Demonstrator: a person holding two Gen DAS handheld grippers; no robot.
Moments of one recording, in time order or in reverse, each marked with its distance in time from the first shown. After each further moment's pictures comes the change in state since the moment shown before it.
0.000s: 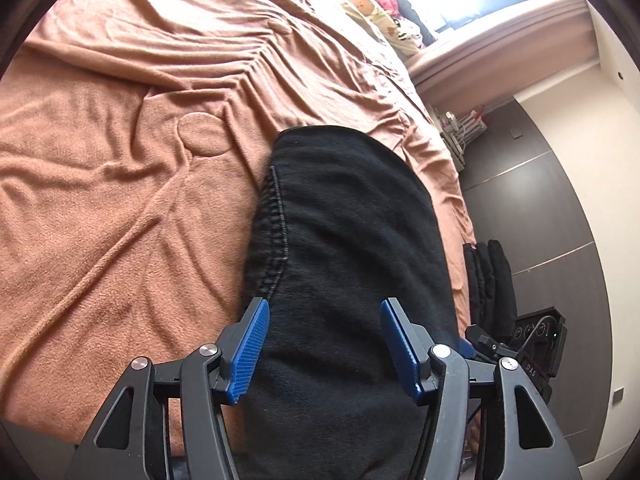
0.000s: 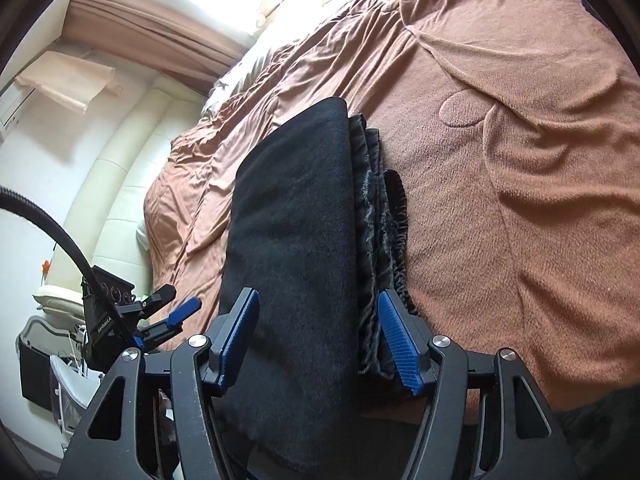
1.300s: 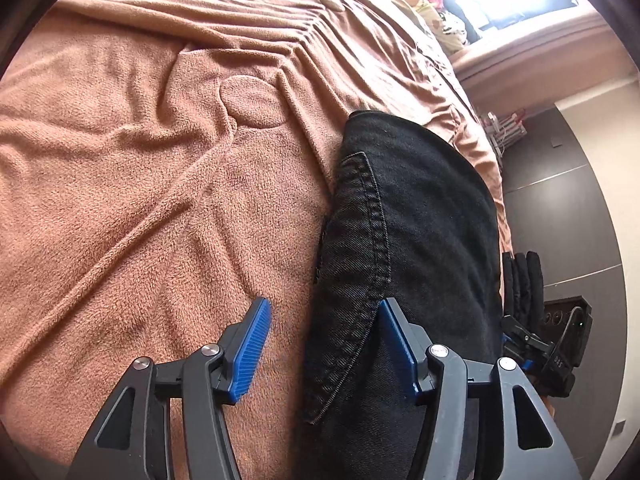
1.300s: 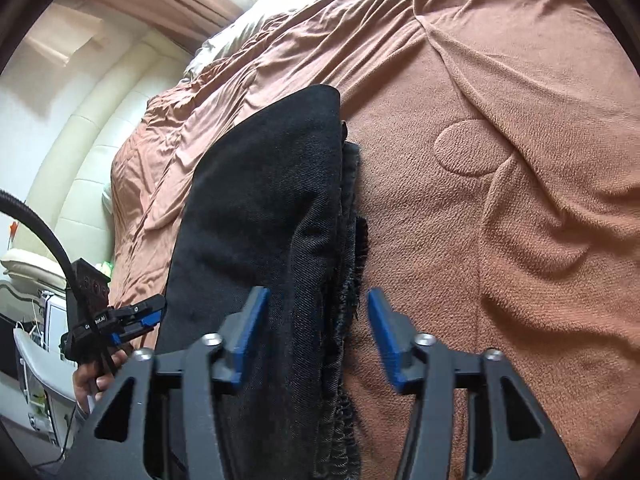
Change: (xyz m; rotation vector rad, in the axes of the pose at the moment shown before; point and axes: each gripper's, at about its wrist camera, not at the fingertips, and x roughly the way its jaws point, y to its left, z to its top) left arm 0.030 0.026 0.003 -0.084 0.043 0.092; right arm 0.024 -0.001 0.041 -0.108 0.119 -0.052
